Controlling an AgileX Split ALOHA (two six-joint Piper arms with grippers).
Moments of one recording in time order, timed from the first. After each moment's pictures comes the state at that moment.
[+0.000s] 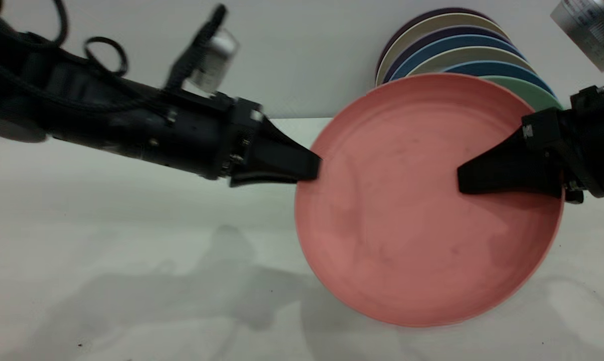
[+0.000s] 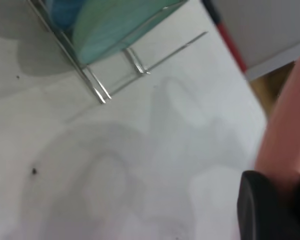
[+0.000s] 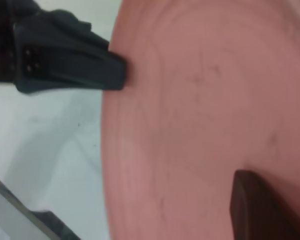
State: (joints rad) left arm -0.25 2.09 -0.98 -1.69 0.87 1.60; right arm 0.09 1.66 -0.54 1.75 0.66 -1.76
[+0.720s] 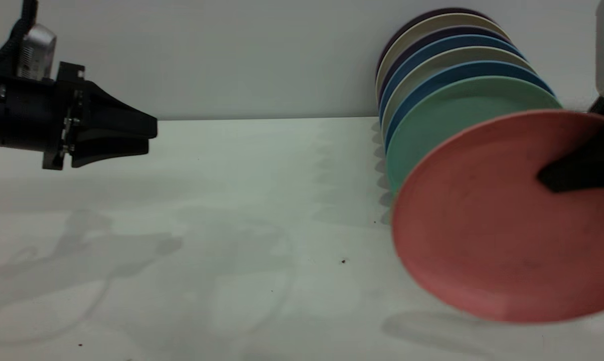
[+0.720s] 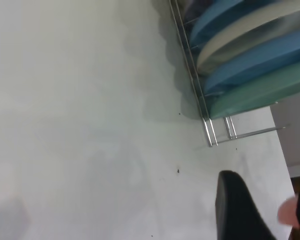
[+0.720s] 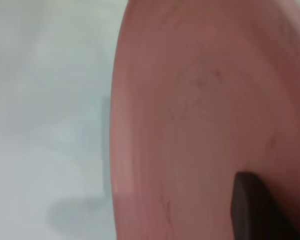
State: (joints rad) left arm 0.18 2.09 -0.98 -1.56 0.92 1.46; right arm 0.09 1.43 -0.62 1.07 0.46 -2.12
